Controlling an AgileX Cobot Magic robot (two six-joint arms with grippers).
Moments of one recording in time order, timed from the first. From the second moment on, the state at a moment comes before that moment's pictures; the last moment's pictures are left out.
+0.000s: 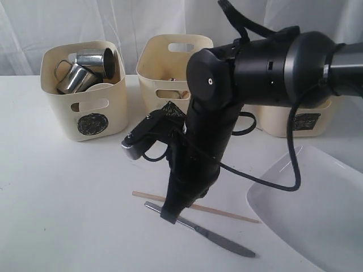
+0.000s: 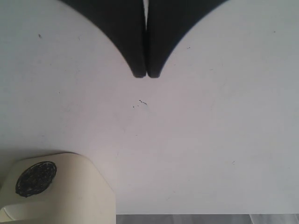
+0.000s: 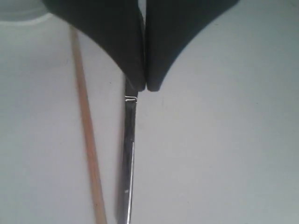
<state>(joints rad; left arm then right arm) 0.09 0.00 0.02 -0.07 0.37 0.08 0.61 1.79 -1.29 0.15 0.99 -0.48</state>
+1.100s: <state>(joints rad) 0.09 0.00 0.02 -0.07 0.37 0.08 0.61 1.99 -1.24 0.04 0.63 -0.78</state>
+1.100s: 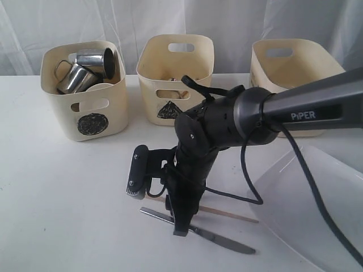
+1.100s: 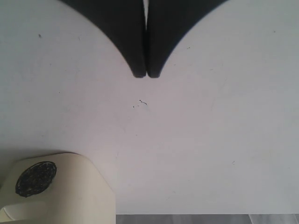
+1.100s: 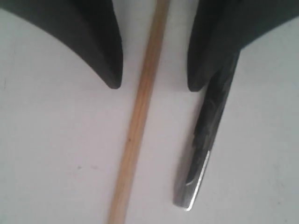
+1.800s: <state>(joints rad) 0.09 0.00 0.02 -0.07 0.37 0.08 0.61 2.00 -1.24 0.06 0.62 -0.76</state>
